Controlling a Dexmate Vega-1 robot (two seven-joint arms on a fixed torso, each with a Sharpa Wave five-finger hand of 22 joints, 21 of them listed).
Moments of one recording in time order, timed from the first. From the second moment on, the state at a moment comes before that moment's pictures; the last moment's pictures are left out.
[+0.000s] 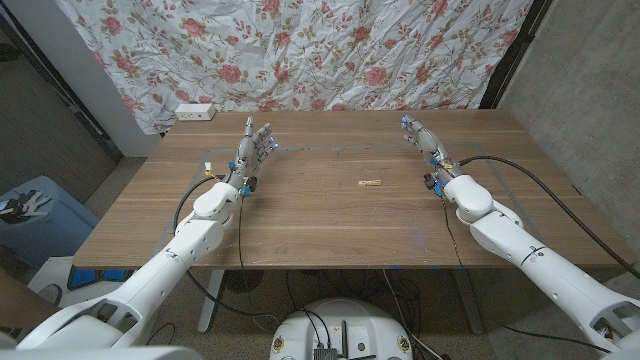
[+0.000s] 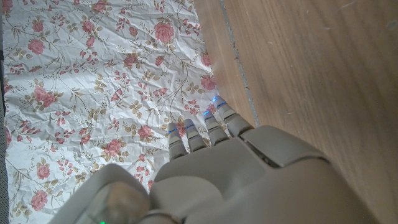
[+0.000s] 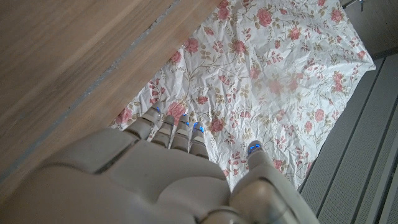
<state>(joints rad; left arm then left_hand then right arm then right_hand) 0.84 0.51 0.37 -1.30 -0.65 -0.29 -0.03 0.00 0.06 -0.09 0.13 0.28 0.14 -0.21 0.19 0.19 0.11 -0.17 0.20 0.19 0.13 -0.04 0.18 0.18 0.22 0.01 0.20 0.18 -0.88 -0.66 -0.45 -1.51 0.23 0.25 -0.16 0.06 0.09 0.40 -0.05 0.18 0.10 -0.06 0.18 0.17 0.13 0.02 0.19 0.19 0.00 -0.03 0.20 0.31 0.14 -0.02 0.17 0.17</state>
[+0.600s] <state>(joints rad) 0.84 0.51 0.37 -1.30 -0.65 -0.29 -0.03 0.00 0.06 -0.09 0.13 0.28 0.14 -0.21 0.19 0.19 0.11 -0.17 0.20 0.19 0.13 -0.04 0.18 0.18 0.22 0.01 0.20 0.18 -0.87 -0.74 -0.49 -1.61 -0.01 0.15 -0.22 0.13 0.09 0.42 -0.12 0.18 0.07 -0.07 0.18 0.17 0.11 0.01 0.19 0.19 -0.05 -0.02 0.19 0.28 0.07 -0.01 0.17 0.17</state>
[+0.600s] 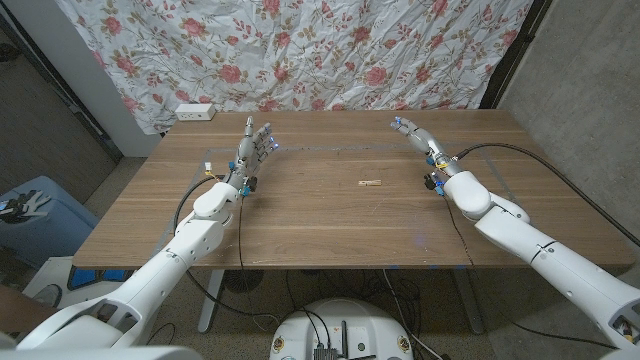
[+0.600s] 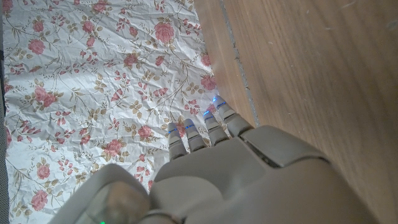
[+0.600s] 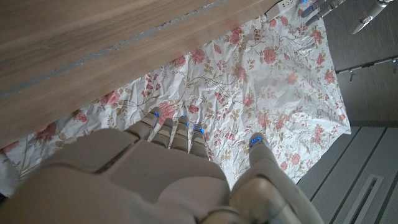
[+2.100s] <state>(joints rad) 0.84 0.51 0.37 -1.30 -0.65 -0.29 -0.03 0.00 0.06 -0.09 0.13 0.28 0.14 -0.21 0.19 0.19 0.11 -0.17 0.20 0.19 0.13 -0.04 0.18 0.18 0.22 0.01 0.20 0.18 -0.80 -0.95 -0.61 -2.08 -0.51 -0.42 0.11 0.34 -0.01 0.47 -0.19 0.20 0.02 -0.05 0.21 0.18 0.13 -0.01 0.21 0.20 -0.07 0.08 0.21 0.24 0.04 0.15 0.18 0.17</state>
